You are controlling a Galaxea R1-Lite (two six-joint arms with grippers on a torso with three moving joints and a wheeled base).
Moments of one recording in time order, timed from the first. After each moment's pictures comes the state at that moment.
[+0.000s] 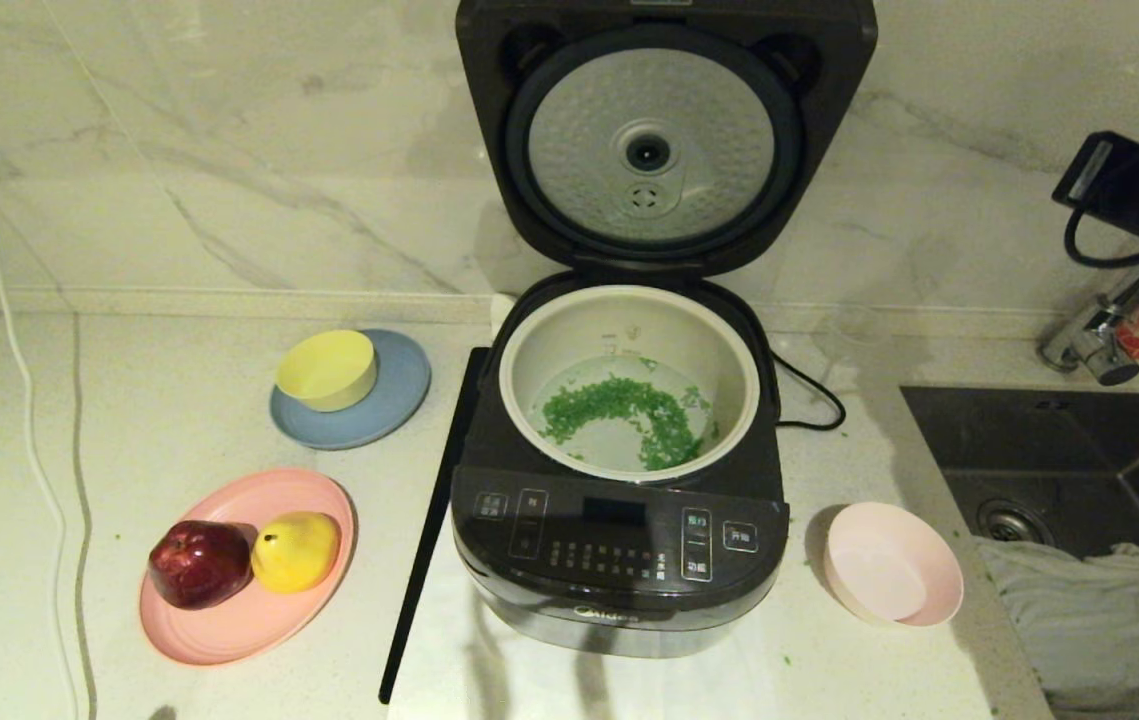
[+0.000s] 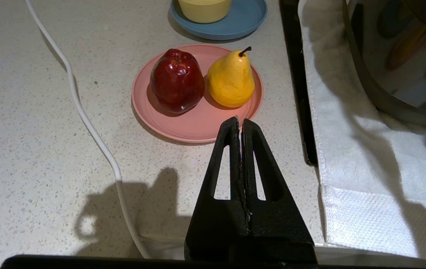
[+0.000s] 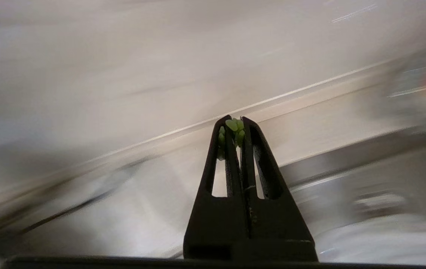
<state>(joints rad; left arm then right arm) -0.02 0.00 0.00 -0.01 0.00 0.01 -0.06 1.73 -1.65 0.06 -0.08 0.38</state>
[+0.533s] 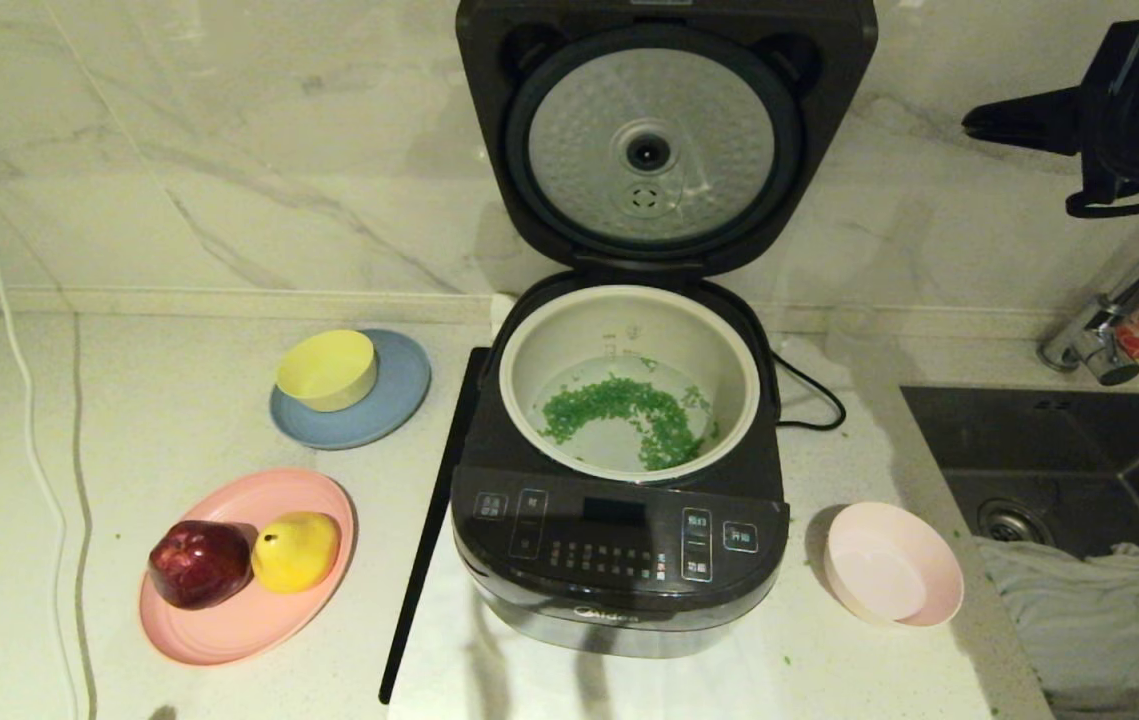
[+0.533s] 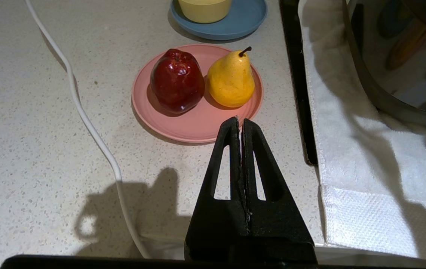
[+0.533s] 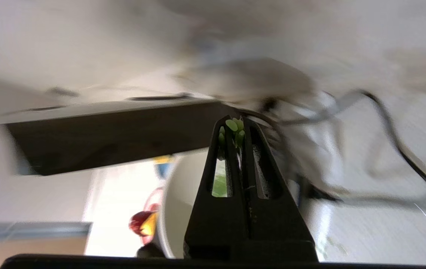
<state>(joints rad) -0.02 0.00 0.00 -0.01 0.00 0.01 -0.05 1.72 -1.81 0.13 0.63 0.68</state>
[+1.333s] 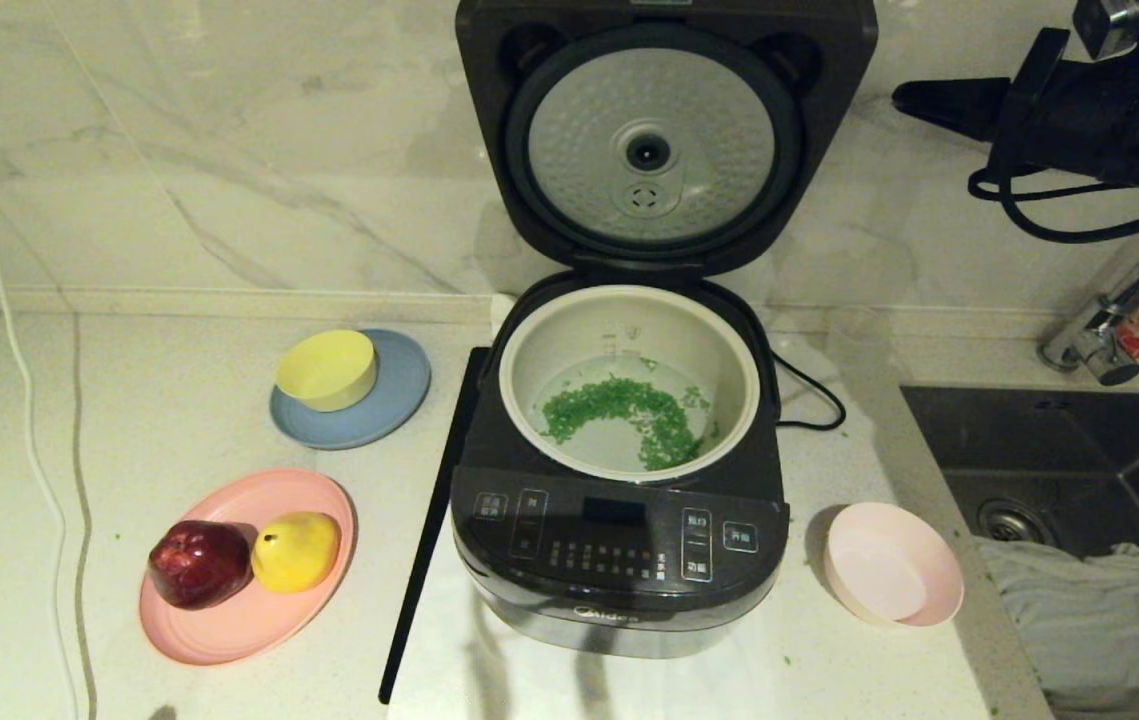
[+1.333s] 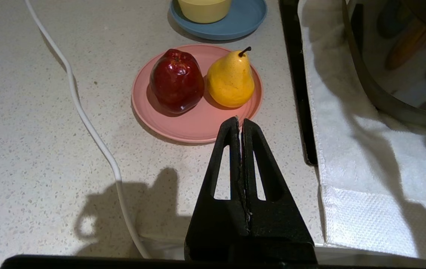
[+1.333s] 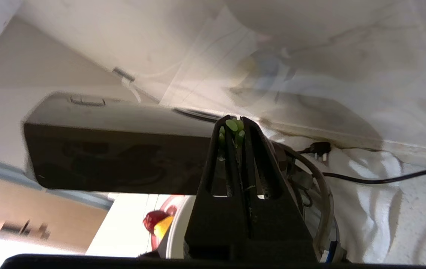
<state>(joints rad) -0.02 0.00 0.00 -0.01 0.00 0.01 -0.01 1.88 -1.78 -0.32 0.81 0.75</state>
